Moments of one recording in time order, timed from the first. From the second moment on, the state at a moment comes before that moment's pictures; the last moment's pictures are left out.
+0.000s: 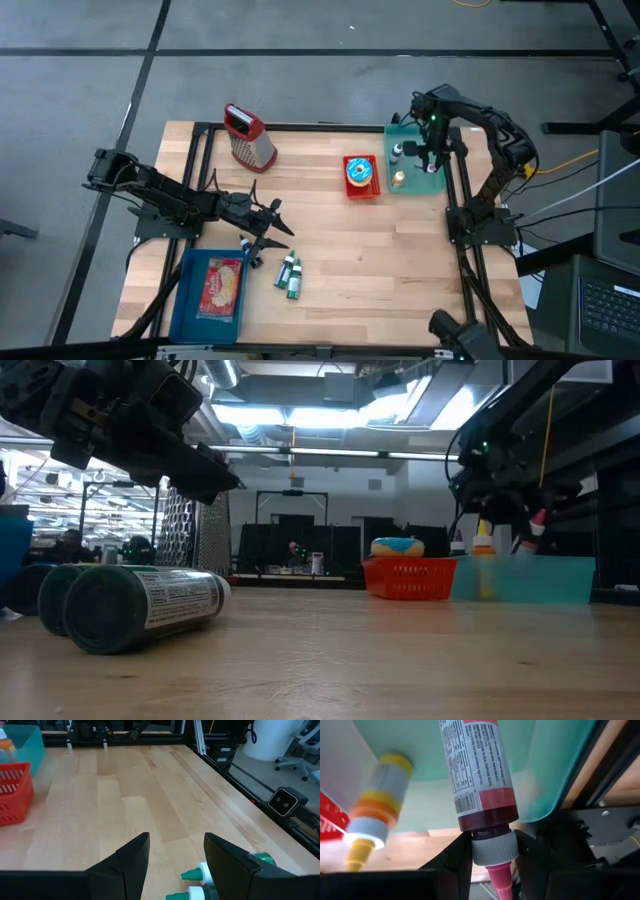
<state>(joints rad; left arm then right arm) -0.11 1.30 0.31 0.68 0.21 -0.02 -1.02 1.74 1.25 -1.57 -0.24 0.51</state>
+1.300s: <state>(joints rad) -0.09 1.30 0.28 0.68 0.15 -0.02 -1.18 2.15 1.76 -1.57 -0.28 0.46</state>
